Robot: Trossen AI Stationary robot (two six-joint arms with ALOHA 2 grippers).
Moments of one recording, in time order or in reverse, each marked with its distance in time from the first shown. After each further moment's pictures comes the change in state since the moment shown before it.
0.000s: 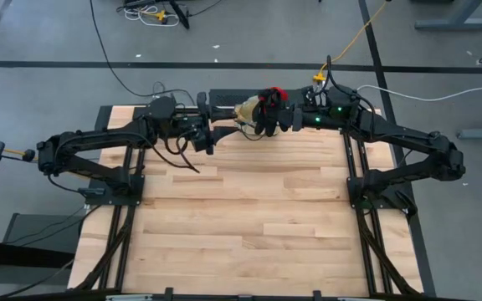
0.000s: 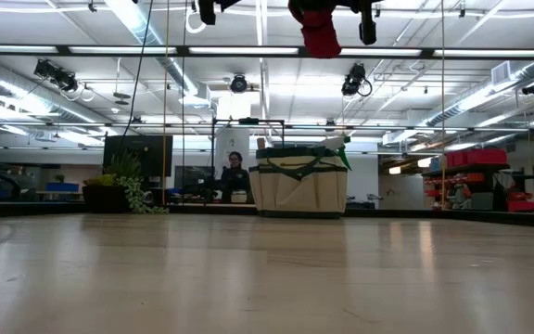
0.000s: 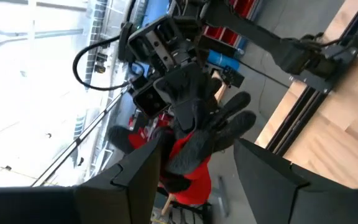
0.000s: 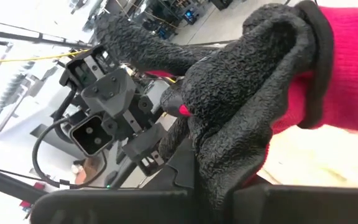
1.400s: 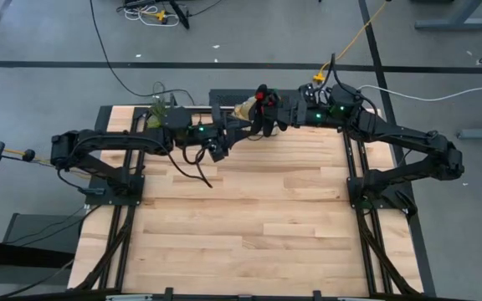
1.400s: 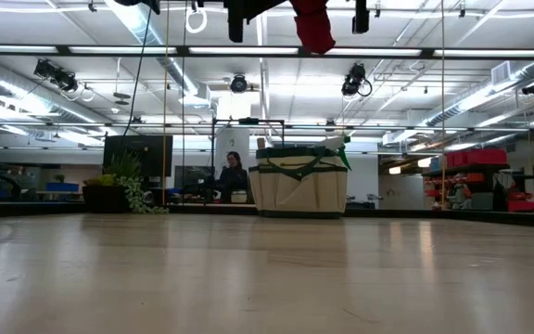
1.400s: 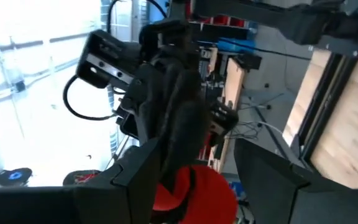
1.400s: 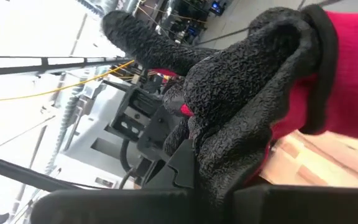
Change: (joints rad) left arm -0.079 0.149 0.000 0.199 -0.103 0.256; right arm 0.002 0.015 0.000 0.128 -0.089 0.248
